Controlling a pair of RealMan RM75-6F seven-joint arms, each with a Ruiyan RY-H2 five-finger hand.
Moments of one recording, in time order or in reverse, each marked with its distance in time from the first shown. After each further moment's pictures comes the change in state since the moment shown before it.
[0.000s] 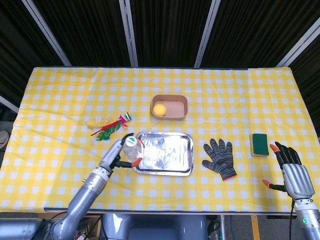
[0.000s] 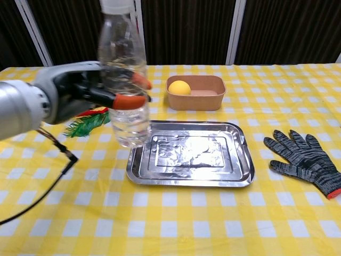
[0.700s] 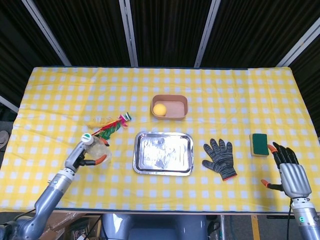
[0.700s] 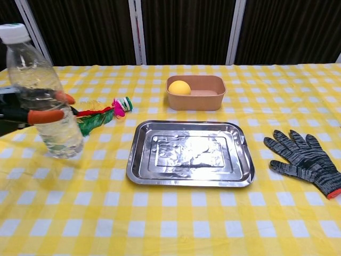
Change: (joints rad) left arm 0.156 0.106 0.076 0.266 0.313 -0.172 -0.523; right arm 0.008 -0.014 0.004 0.004 0.027 -0.025 -0.033
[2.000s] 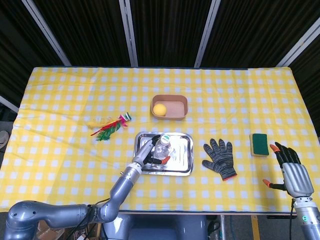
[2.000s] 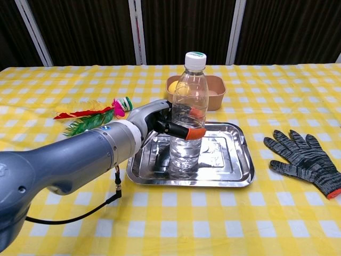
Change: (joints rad) left arm -0.375 -0.577 -0.188 0.279 -0.439 -0.011 0.578; right arm 0.006 0.003 -0.002 0.030 0.002 -0.024 0.062
